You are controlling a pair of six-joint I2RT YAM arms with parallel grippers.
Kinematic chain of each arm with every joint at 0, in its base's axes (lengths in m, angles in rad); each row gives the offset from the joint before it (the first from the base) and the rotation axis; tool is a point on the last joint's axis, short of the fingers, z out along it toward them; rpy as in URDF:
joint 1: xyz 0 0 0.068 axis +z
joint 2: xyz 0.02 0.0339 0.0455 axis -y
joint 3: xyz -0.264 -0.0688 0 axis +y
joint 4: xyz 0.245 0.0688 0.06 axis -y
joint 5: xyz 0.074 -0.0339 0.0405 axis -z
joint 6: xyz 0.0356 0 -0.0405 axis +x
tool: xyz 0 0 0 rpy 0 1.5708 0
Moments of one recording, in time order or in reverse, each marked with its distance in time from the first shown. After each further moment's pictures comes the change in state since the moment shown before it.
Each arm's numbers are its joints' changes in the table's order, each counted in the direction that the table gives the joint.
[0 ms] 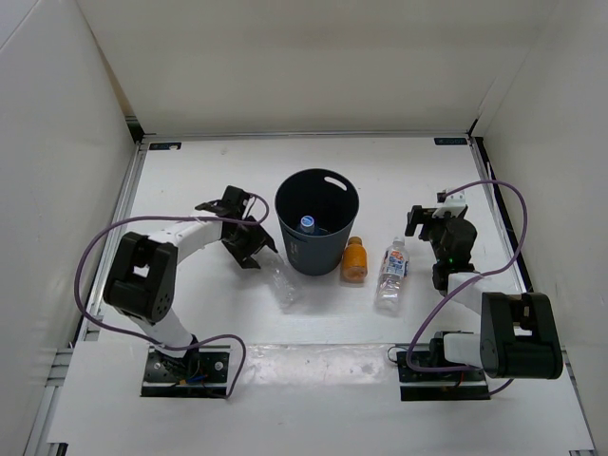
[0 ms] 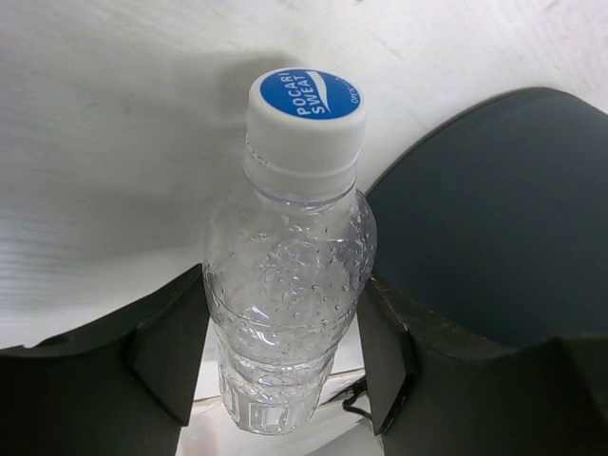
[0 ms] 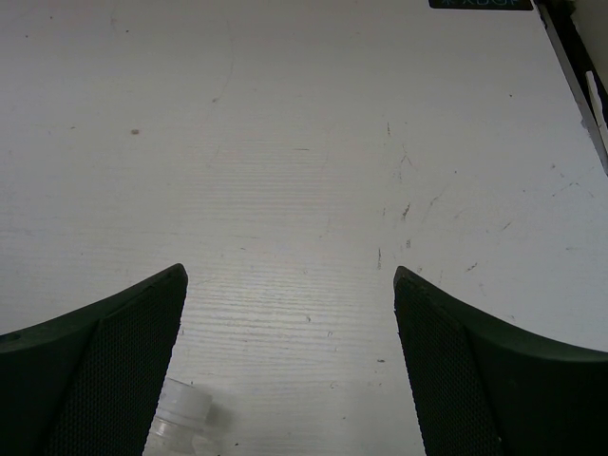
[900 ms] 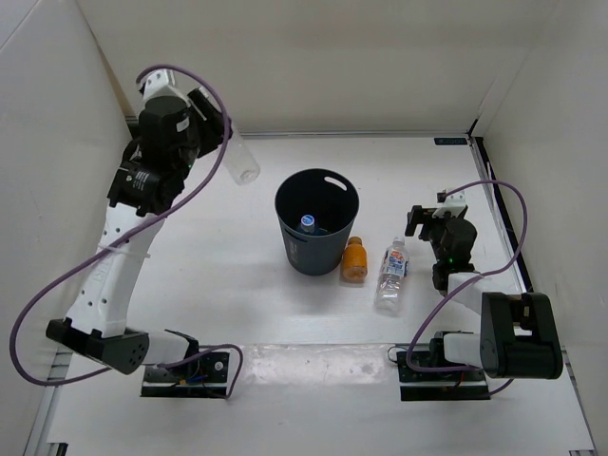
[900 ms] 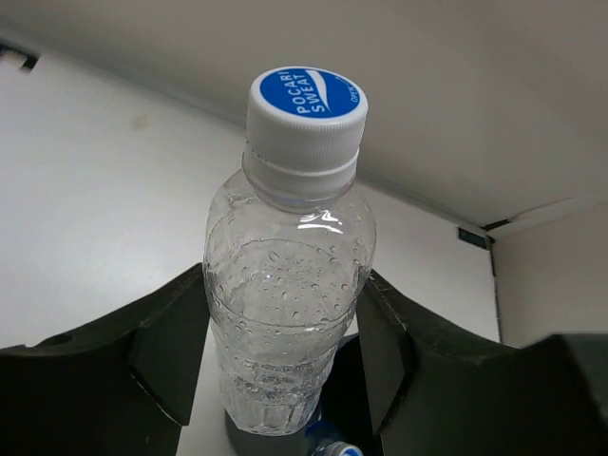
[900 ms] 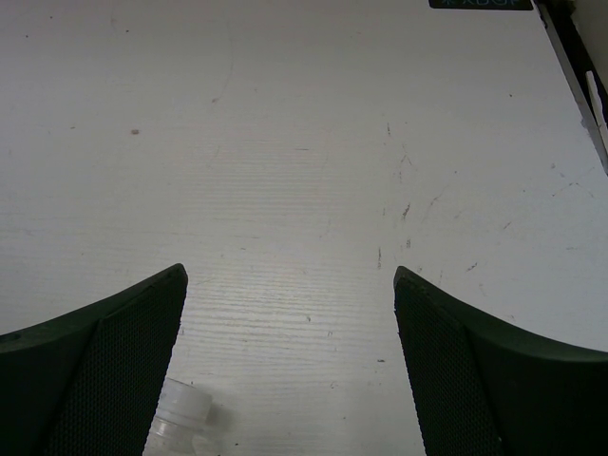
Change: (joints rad) left arm 0.031 0.324 -0.743 -0.143 -0.530 0.418; right arm 0.000 0.000 0.000 0.000 0.000 0.000
